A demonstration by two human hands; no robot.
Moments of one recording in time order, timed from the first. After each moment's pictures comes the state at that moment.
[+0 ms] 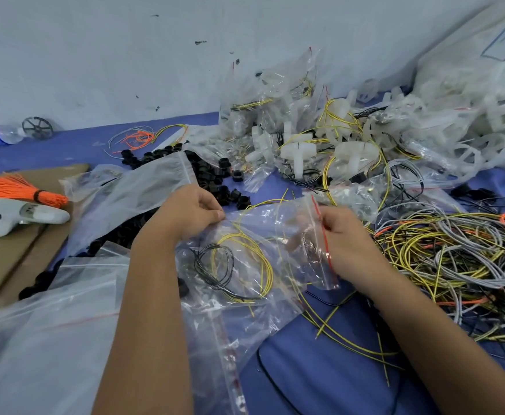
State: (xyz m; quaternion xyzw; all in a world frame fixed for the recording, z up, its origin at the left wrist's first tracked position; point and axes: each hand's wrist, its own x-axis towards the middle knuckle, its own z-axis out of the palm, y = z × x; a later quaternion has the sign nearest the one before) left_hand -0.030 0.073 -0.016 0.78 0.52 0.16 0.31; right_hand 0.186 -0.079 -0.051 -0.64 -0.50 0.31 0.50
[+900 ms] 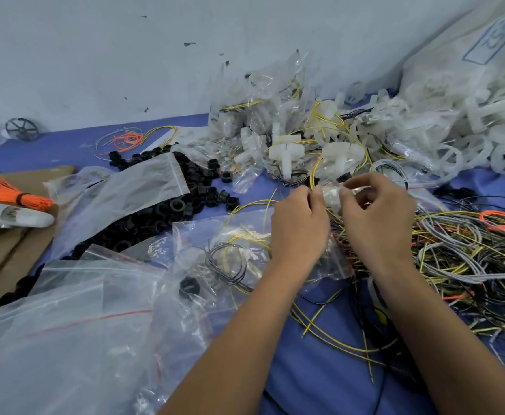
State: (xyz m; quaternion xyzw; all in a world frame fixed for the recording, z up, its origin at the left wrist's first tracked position) left_hand 0.134 -0.027 -0.051 0.74 0.44 0.40 0.33; right_hand 0.223 -0.091 -0.035 -0.75 -0.39 -0.03 0.53
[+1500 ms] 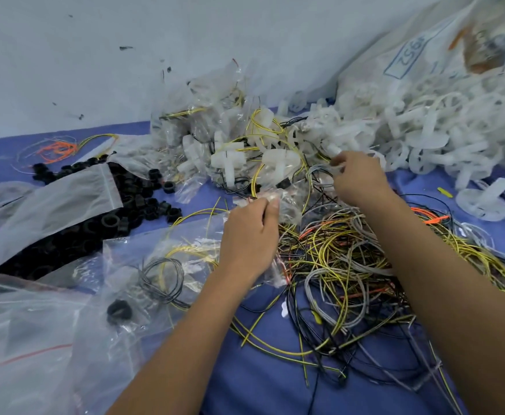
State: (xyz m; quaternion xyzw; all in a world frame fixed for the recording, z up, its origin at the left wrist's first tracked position) left_hand 0.141 -0.033 -0.053 0.82 0.34 0.36 0.28; right_hand 0.351 -0.070 -0.001 -0.88 -0.40 0.02 0.25
